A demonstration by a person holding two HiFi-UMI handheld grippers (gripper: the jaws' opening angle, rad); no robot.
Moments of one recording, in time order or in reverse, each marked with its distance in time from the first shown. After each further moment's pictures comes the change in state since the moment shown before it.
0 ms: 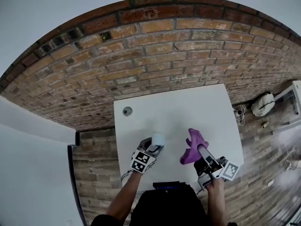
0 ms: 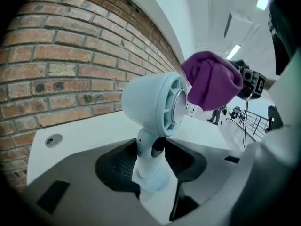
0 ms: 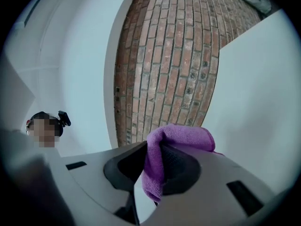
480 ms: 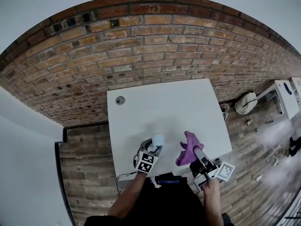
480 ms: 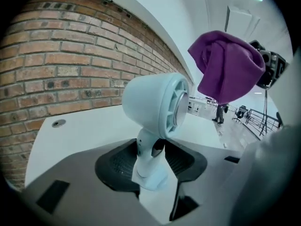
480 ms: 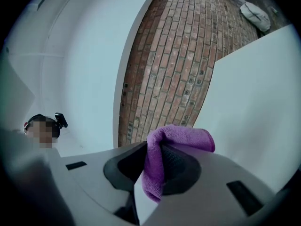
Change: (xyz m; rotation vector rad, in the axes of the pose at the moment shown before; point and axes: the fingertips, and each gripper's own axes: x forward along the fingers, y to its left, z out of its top) left arm -0.018 -0.075 -0.051 0.006 -0.009 0.083; right arm -0.073 0.044 -0.066 -0.092 -0.011 -0.078
